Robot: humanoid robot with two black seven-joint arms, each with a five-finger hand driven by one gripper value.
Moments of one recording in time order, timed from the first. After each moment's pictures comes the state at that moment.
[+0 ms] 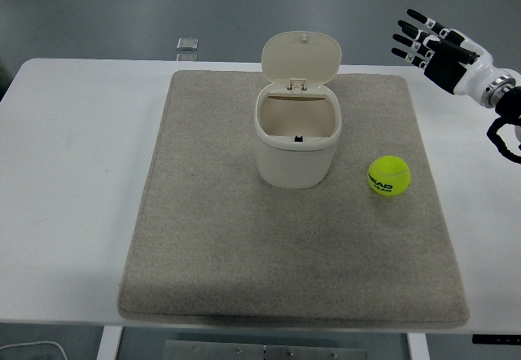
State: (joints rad) left arm 0.06 0.00 -0.28 -0.09 0.18 -0.12 -0.01; right arm 0.98 -0.39 0.54 0.61 0.09 0.37 0.02
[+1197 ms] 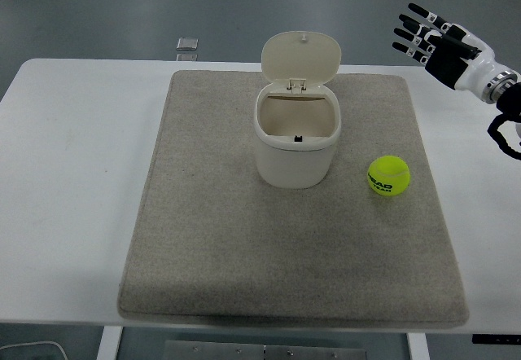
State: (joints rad) left arm 0.05 0.00 -0.28 -0.08 0.18 -0.11 -0.01; right arm 1.00 -0.39 0.54 0.61 0.08 0.38 0.04
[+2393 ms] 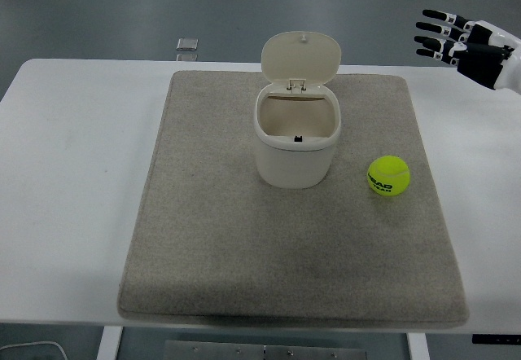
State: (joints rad) left arm 0.05 0.00 -0.28 -0.08 0.18 -0.11 -0.01; right arm 1.02 -0.53 0.54 0.62 -0.23 0.59 0.06
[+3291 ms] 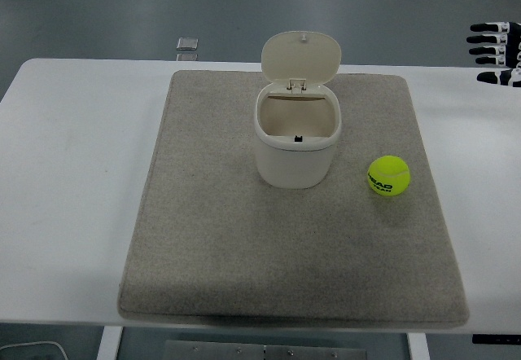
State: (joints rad) left arm 0.05 0.00 -0.28 -0.08 0.18 -0.11 -0.01; right arm 0.95 -0.82 0.54 0.85 -0.64 0.61 0.27
